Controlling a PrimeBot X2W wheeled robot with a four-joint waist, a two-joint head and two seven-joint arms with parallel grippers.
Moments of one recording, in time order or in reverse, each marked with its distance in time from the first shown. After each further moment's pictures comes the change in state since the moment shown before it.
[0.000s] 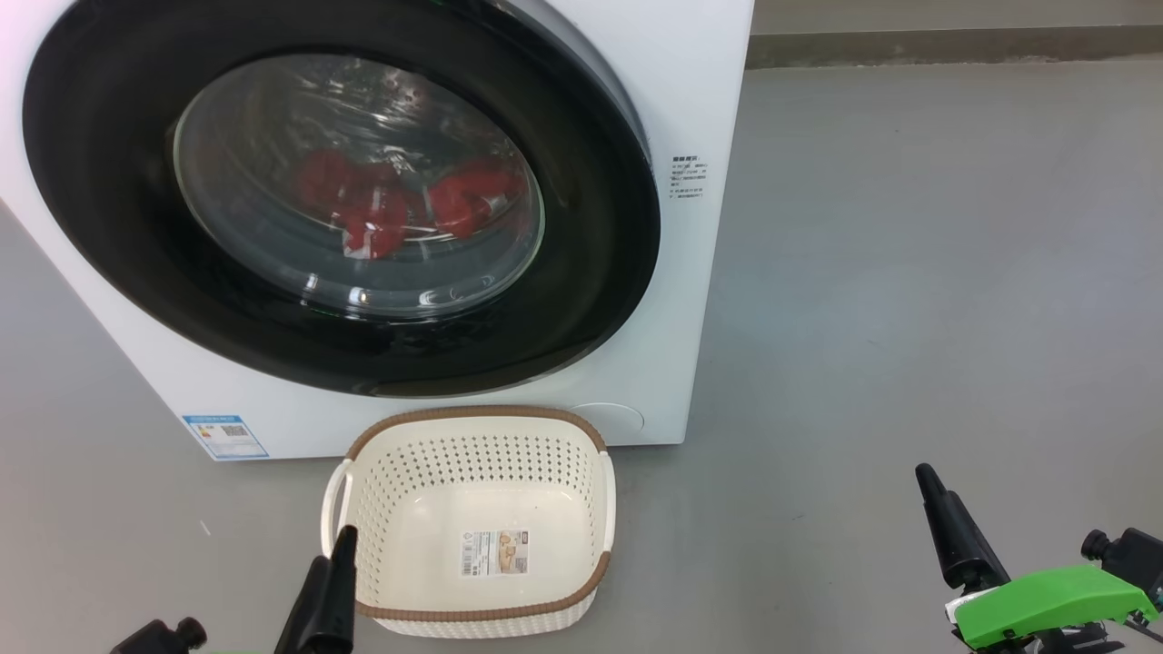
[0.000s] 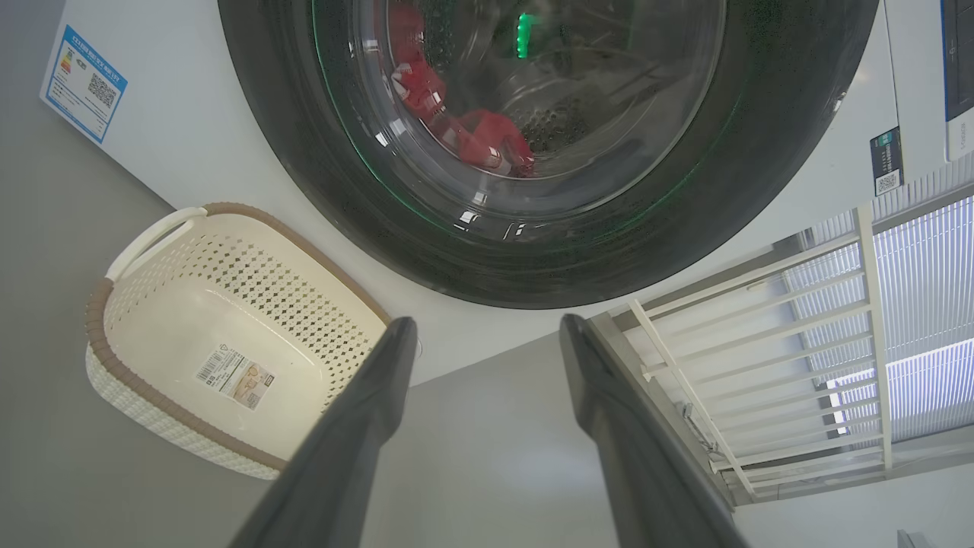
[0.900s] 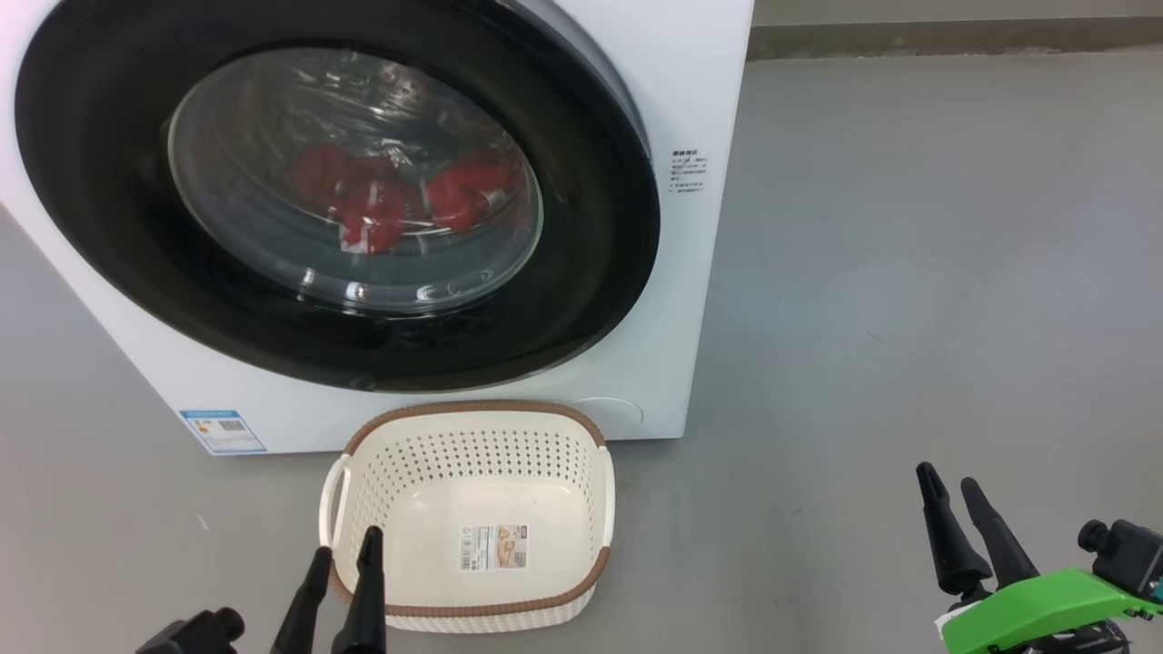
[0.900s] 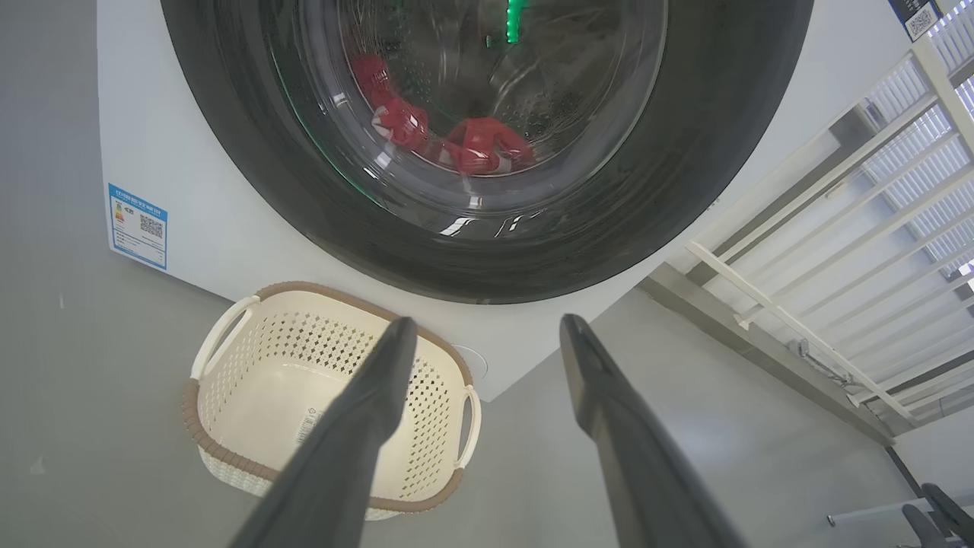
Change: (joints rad) left arm 0.019 0.004 -0.054 -0.044 0.337 0.048 -0.071; right arm 0.012 -0.022 0.008 -0.028 -0.304 0.000 -0.071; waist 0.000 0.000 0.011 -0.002
